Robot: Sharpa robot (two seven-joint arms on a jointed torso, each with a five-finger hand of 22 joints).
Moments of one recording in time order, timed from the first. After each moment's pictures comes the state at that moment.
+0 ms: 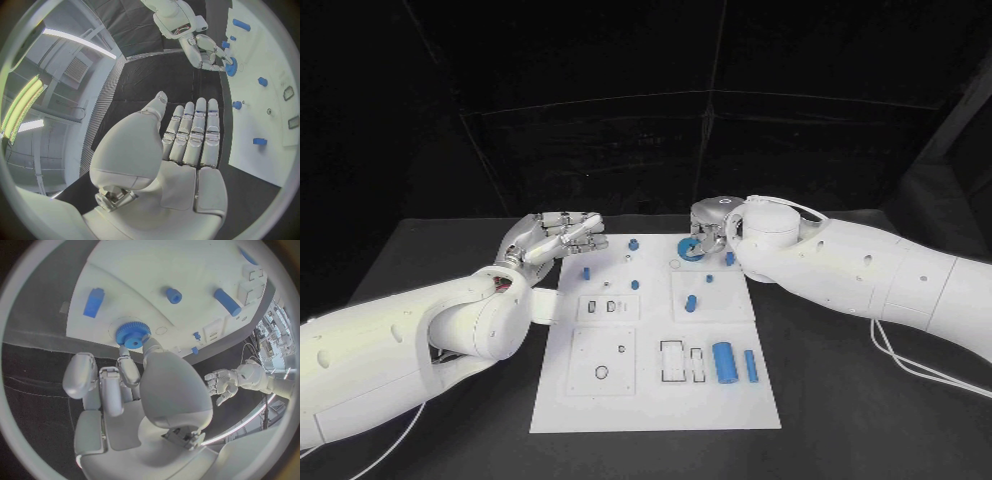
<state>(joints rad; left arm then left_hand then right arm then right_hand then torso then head) 1.21 -0.86 -0.07 1.61 0.03 -0.43 0.46 1.38 -0.01 0.09 0.09 0.05 0.97 0.22 0.12 0.07 1.03 0.17 0.12 0.07 1.04 0.14 0.12 0.15 0.17 0.94 0.26 0.13 0.07 1.25 -0.57 0.04 1.21 -1.75 -0.01 -0.38 1.39 -0.05 0.05 0.21 0.20 0.99 0.14 0.14 0.07 1.33 0.06 1.27 1.23 1.47 -0.02 1.52 1.31 0.10 1.37 0.08 1.34 1.08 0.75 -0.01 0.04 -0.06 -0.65</state>
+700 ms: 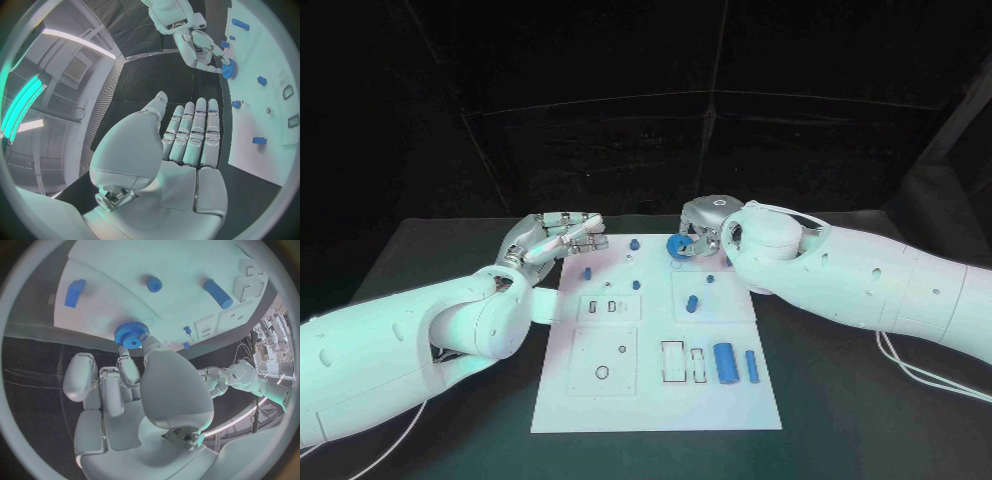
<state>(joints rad) 1.21 -0.86 -0.07 1.60 0.03 -0.43 0.46 1.38 -0.01 0.09 0.09 0.05 0.97 0.22 0.12 0.07 1.03 0.17 0.12 0.07 1.04 0.14 0.12 0.15 0.17 0.94 0.26 0.13 0.07 1.24 -0.60 0.04 1.33 -1.79 -0.12 -0.39 1.37 -0.05 0.12 0.21 0.31 1.00 0.14 0.14 0.07 1.34 0.05 1.27 1.24 1.47 -0.02 1.52 1.31 0.10 1.38 0.08 1.35 1.11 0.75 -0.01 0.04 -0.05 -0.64</state>
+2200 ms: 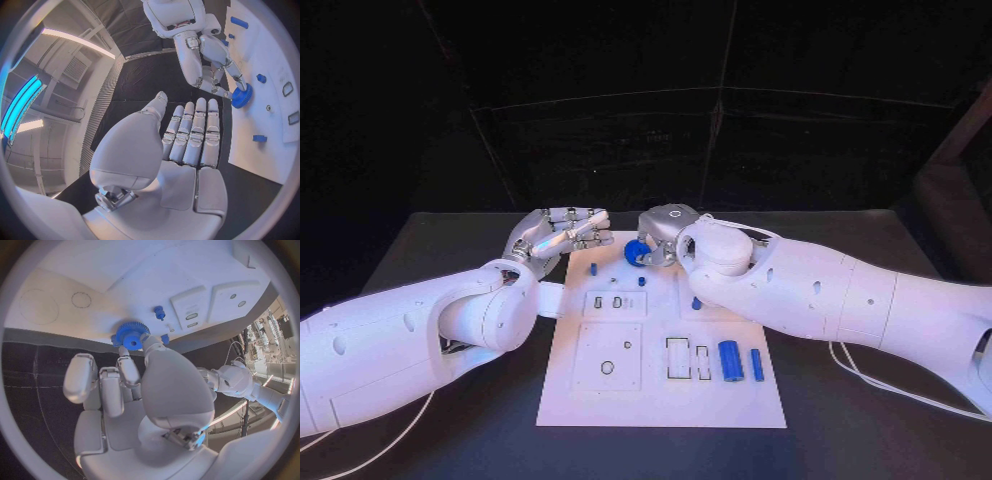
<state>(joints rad) 1.21 -0.86 -0.07 1.59 0.03 -0.43 0.46 1.38 -0.01 0.09 0.09 0.05 0.97 0.22 0.12 0.07 1.03 0.17 0.12 0.07 1.04 0.14 0.12 0.15 0.17 0.94 0.26 0.13 0.07 1.22 -0.41 0.01 1.24 -1.82 -0.19 -0.40 1.36 -0.06 0.13 0.21 0.30 0.99 0.14 0.12 0.07 1.34 0.05 1.27 1.25 1.47 -0.02 1.52 1.31 0.10 1.39 0.08 1.36 1.13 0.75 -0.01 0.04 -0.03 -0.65</state>
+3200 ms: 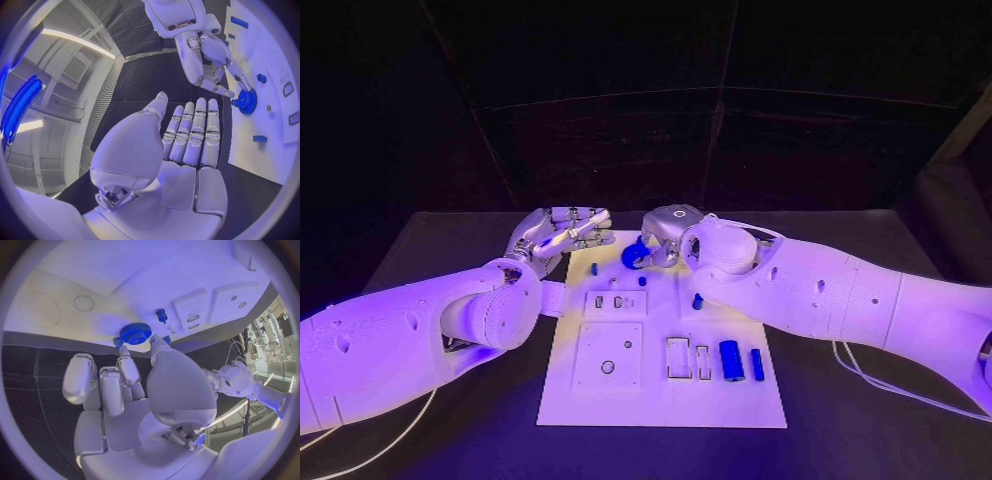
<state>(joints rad) 1.21 -0.86 -0.07 1.59 0.03 -0.42 0.46 1.38 -0.01 0.09 0.09 0.05 0.97 0.22 0.12 0.07 1.03 0.17 0.12 0.07 1.04 0.14 0.12 0.15 0.17 0.94 0.26 0.13 0.07 1.22 -0.44 0.01 1.25 -1.81 -0.20 -0.38 1.22 -0.09 0.04 0.29 0.17 0.94 0.16 0.09 0.07 1.34 0.06 1.27 1.25 1.47 -0.01 1.52 1.31 0.10 1.39 0.09 1.36 1.13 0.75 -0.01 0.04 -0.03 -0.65</state>
